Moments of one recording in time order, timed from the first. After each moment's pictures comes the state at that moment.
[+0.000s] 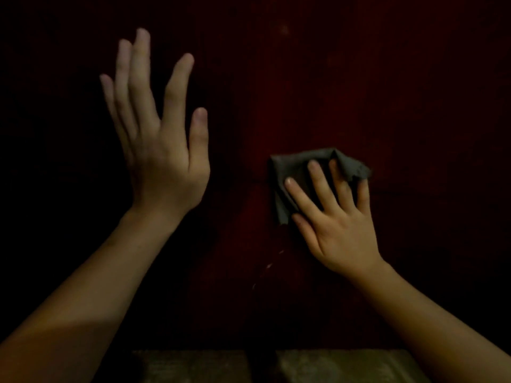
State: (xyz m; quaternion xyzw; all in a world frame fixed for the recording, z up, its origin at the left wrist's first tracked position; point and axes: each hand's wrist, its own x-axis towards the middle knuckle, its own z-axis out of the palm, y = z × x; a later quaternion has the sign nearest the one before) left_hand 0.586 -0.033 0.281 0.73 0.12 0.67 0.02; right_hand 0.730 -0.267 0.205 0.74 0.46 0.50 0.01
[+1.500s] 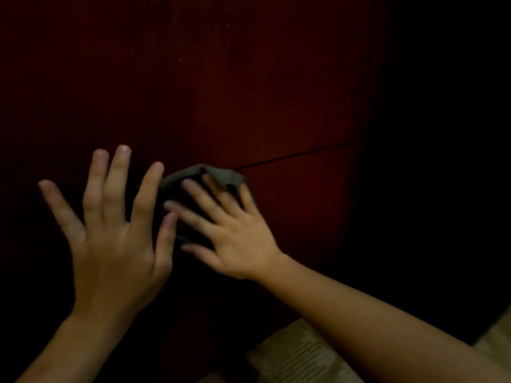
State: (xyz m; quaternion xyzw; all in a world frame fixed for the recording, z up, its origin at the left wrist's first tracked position) left_hand 0.688 -0.205 0.204 0.85 -0.05 0.53 -0.03; right_hand 0.791 -0.372 0.163 0.78 0.42 0.46 -0.06
